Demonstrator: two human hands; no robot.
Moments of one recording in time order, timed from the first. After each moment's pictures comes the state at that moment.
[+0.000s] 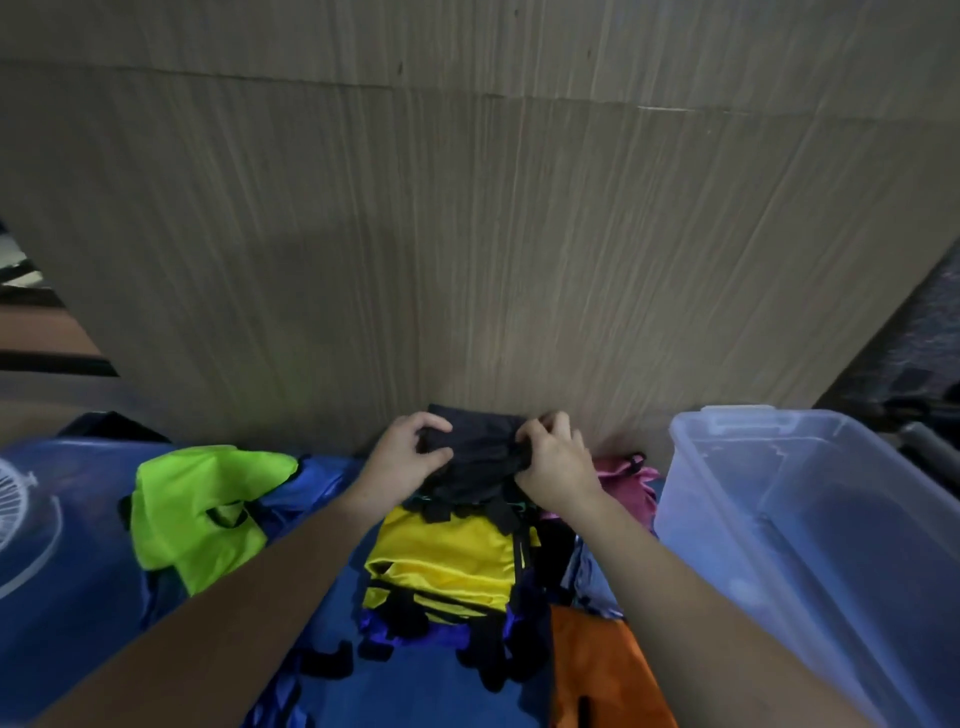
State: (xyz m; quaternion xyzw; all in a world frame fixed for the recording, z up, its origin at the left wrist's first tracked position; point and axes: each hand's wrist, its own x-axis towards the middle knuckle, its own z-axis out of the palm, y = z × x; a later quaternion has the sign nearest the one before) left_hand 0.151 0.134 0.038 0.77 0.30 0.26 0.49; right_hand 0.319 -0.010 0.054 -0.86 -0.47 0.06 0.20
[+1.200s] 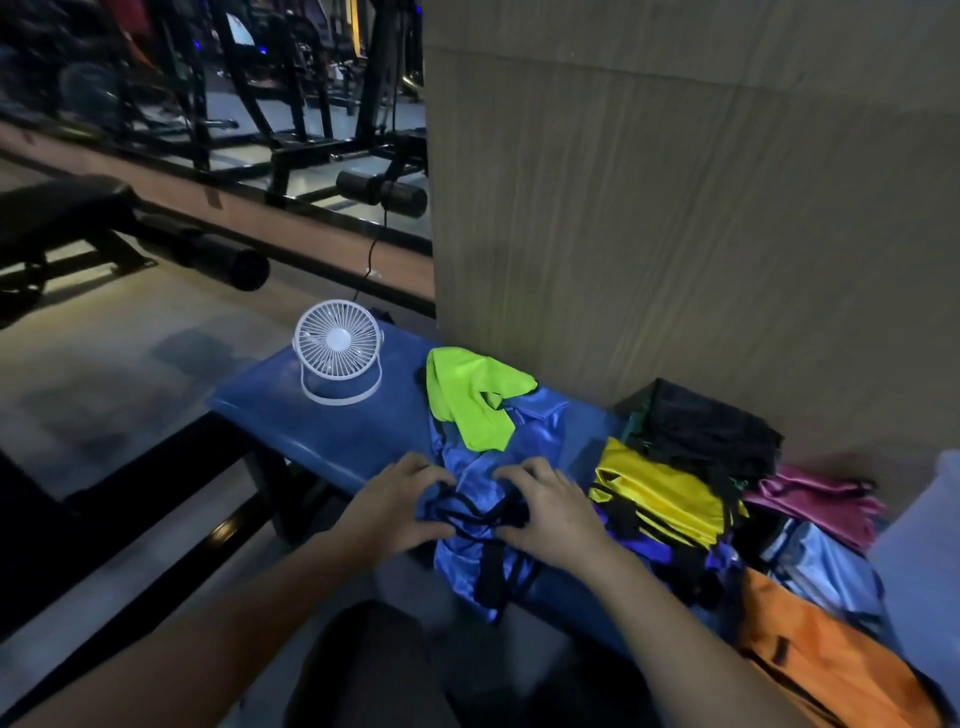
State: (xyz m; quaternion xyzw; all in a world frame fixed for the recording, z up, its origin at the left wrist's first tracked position) left_hand -0.185 0.060 -0.013 0.86 0.43 0.16 0.24; right_hand 0.050 -0.017 0.028 -0.68 -0.72 0.11 0.07
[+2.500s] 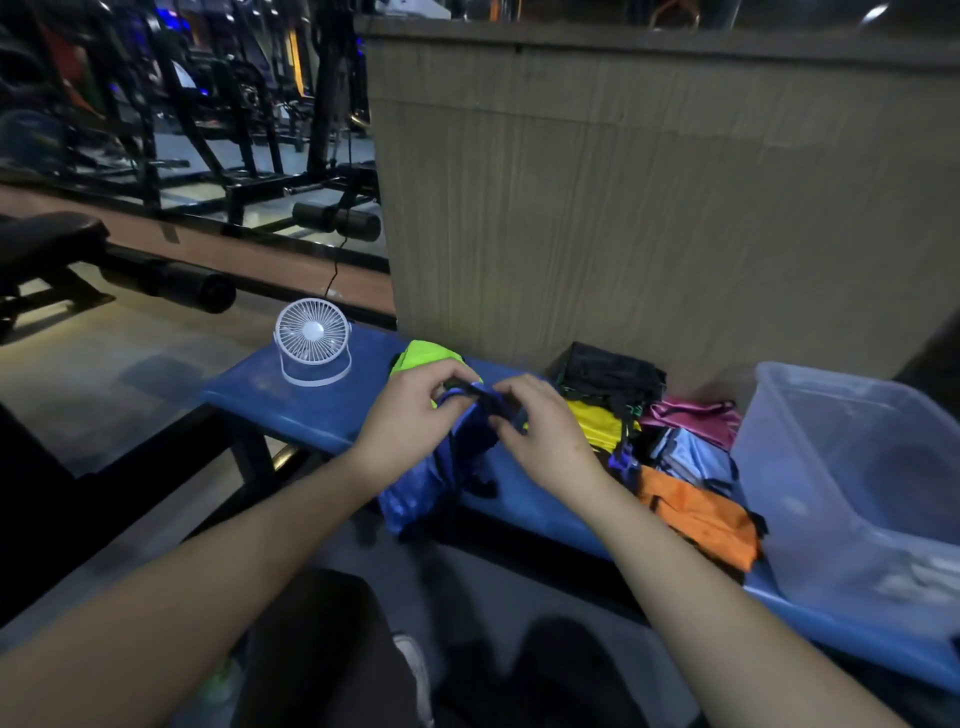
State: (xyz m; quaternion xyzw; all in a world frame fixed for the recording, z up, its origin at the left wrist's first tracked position) left_hand -0.138 -0.085 0.145 0.80 0.31 0.43 0.27; right_hand 0.033 -0.145 0.125 -0.60 -0.70 0.01 0.39
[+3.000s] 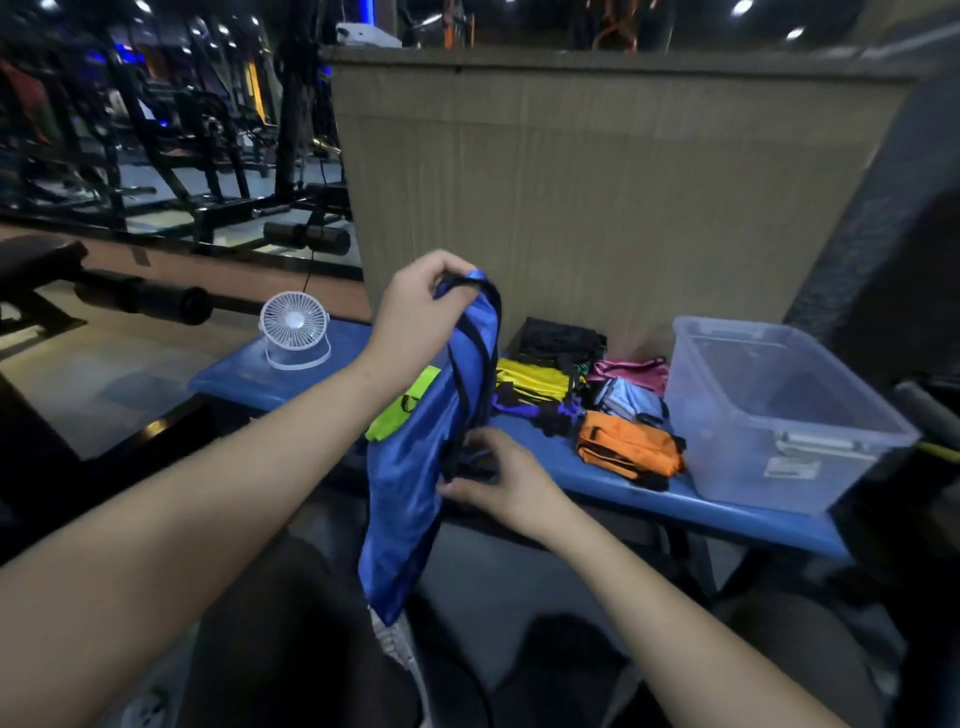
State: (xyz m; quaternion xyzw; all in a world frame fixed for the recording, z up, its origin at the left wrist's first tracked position) left_hand -0.124 -0.187 0.224 0.74 0.25 0.53 0.34; right_hand -0.009 -0.291 0.083 -0.64 -0.62 0.25 0.39
